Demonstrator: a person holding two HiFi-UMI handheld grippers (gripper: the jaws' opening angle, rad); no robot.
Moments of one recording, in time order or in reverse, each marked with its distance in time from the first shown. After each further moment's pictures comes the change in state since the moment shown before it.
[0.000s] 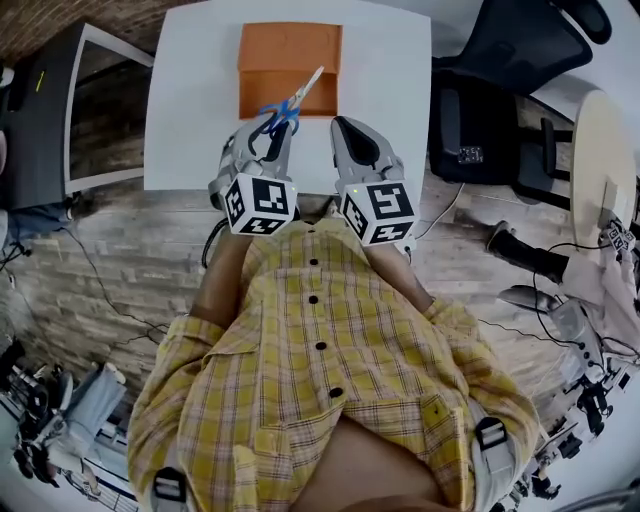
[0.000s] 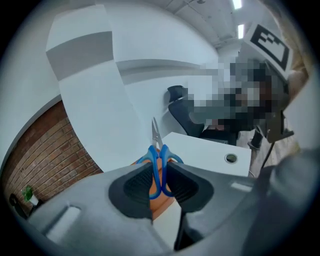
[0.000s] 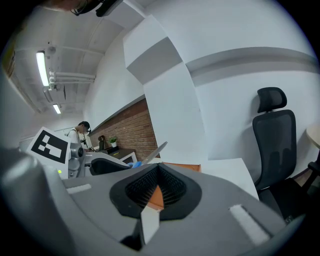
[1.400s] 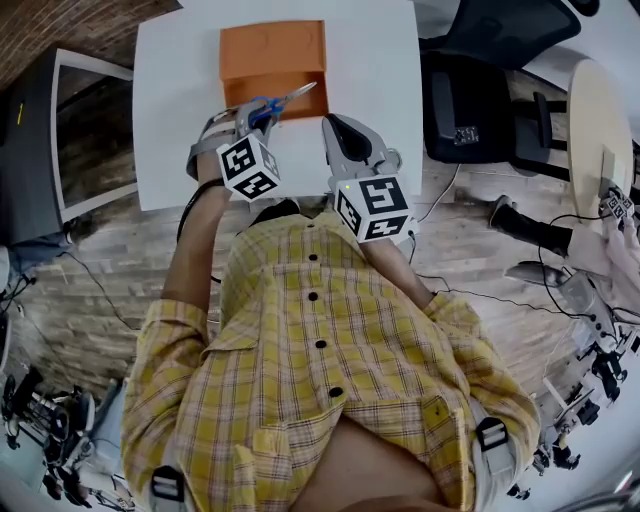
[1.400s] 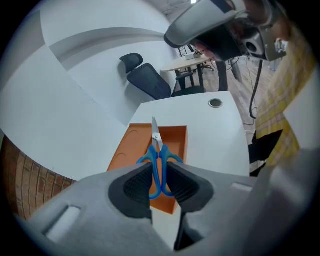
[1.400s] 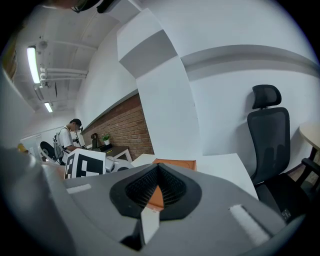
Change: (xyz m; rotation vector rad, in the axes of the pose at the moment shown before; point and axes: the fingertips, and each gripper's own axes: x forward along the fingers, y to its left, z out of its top) left arm 0.083 0.003 -0.079 0.505 0.284 -0.277; right arm 0.021 -0.009 -0.011 0.026 0.043 -0.074
